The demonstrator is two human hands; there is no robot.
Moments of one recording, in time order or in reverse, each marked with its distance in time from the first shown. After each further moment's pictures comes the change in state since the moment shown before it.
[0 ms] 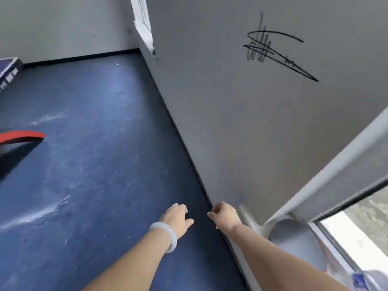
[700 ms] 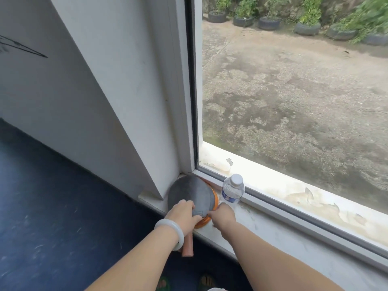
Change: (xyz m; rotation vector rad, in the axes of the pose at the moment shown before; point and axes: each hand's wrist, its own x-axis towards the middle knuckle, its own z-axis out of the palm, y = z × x) left_hand -0.039 0.246 0.152 0.309 -0.324 0.608; right_hand -0.101 0.252 -0.082 0.608 0.419 0.600
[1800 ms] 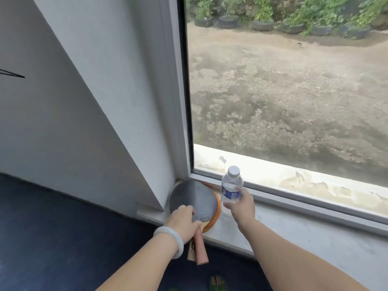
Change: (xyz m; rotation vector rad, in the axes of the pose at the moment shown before) left_hand 0.013 -0.030 -0.019 0.086 -0.079 0.161; right_hand -0.011 0.002 -0.020 0.431 0.435 -0.118
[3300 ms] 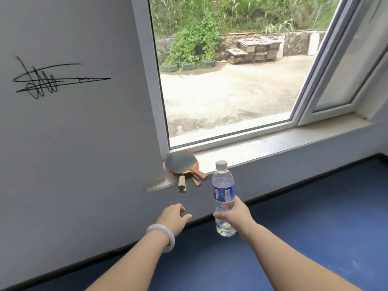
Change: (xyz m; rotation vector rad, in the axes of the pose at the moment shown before) left_hand -0.228 -0.194 -0.013 0.106 -0.103 0.440; right_hand -0.429 0.052 0.100 0.250 0.282 0.121
